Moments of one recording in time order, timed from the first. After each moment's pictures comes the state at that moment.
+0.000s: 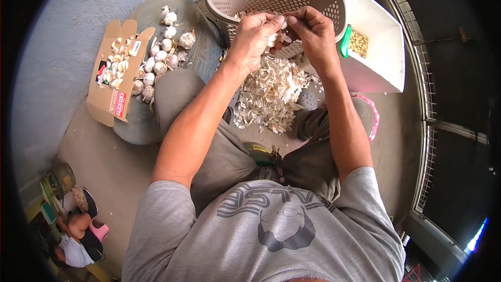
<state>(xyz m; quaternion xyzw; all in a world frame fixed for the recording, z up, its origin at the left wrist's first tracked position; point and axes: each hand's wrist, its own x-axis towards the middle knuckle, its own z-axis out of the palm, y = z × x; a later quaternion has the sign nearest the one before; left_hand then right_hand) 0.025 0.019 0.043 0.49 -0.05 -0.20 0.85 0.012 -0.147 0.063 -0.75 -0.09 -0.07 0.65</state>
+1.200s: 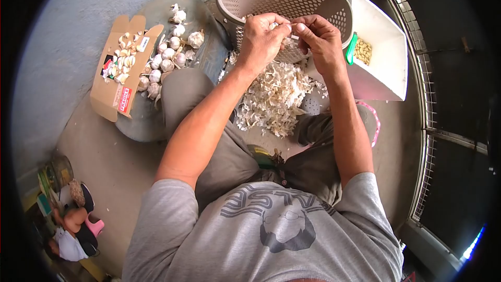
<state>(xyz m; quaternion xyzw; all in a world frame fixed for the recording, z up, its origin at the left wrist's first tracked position) 0.022 0.023 0.048 0.64 -0.09 -0.06 0.76 0.011 -0.148 0.056 -0.68 -0.04 -0.01 0.73</state>
